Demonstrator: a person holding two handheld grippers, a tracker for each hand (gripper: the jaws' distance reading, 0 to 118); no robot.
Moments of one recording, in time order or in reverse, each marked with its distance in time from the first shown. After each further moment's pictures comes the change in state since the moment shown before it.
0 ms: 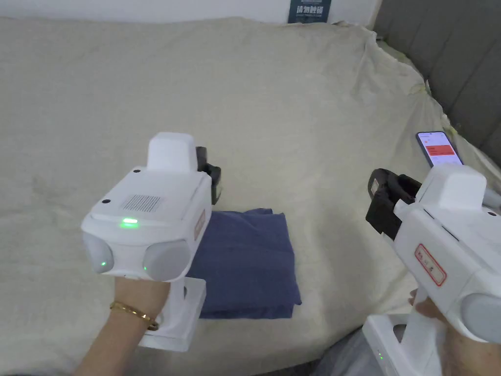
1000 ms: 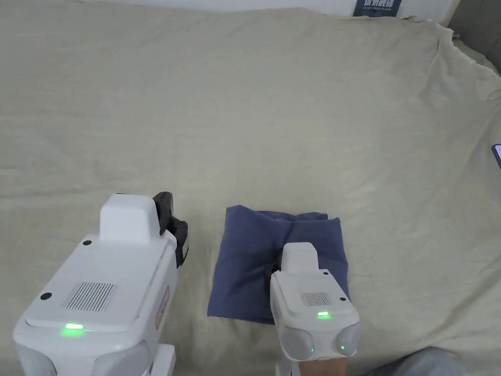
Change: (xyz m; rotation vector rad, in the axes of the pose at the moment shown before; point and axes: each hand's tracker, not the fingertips) left arm -0.061 -0.045 0.062 -0.052 0.176 0.005; right arm -0.144 -0.174 -0.119 -0.311 0.089 0.157
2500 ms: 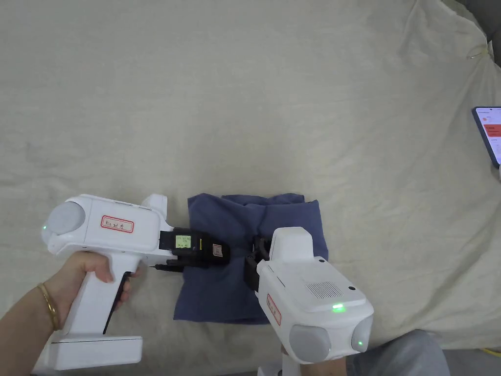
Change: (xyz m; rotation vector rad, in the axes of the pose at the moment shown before) left arm -0.023 -0.069 -0.207 -0.971 -0.835 0.526; right arm 0.028 0.022 -0.004 -0.090 0.119 -0.123
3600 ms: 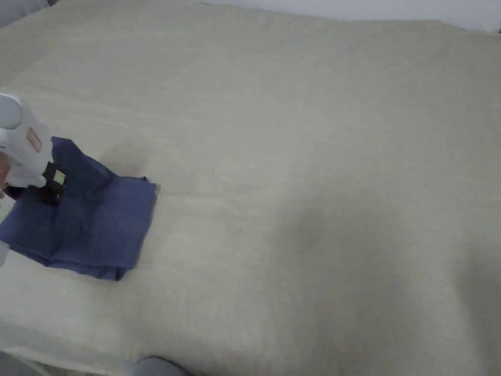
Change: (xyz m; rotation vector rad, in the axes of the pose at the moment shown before) left arm -0.098 0.021 0.392 0.241 1.280 0.213; right arm 0.028 0.099 0.126 0.295 -0.113 0.047
